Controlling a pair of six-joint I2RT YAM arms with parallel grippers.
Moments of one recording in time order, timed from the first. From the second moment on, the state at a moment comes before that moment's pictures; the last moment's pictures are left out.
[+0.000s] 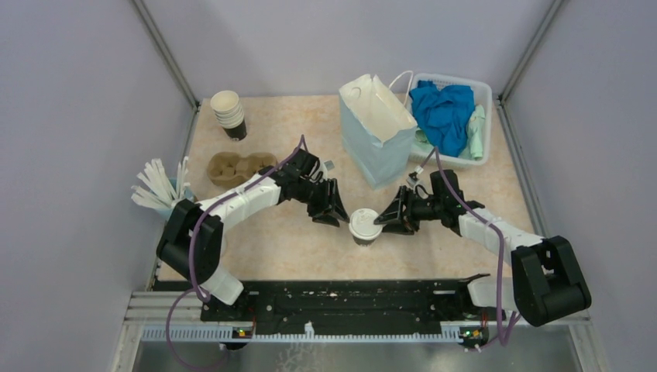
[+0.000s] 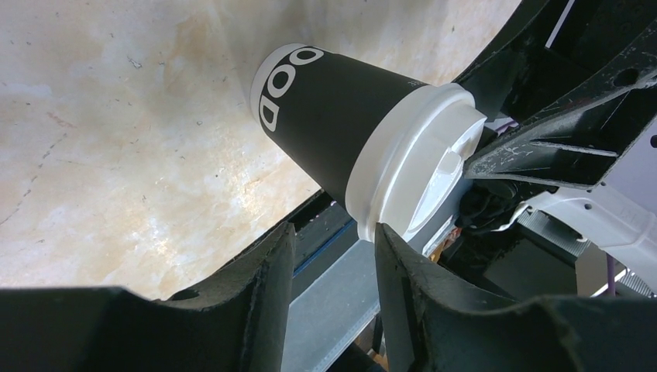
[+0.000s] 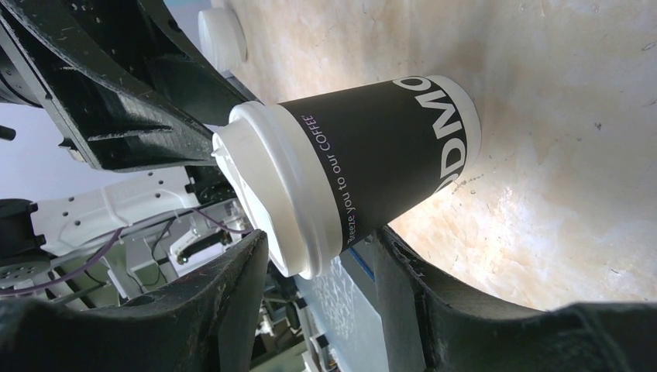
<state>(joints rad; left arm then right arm) -0.58 1.57 1.03 -0.48 0.65 -0.73 0.31 1.25 0.53 -0.09 -0.86 0.85</state>
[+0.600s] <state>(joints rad) -0.59 1.60 1.05 -0.48 0.67 -0.73 0.31 1.25 0.53 -0.07 -0.86 0.85</state>
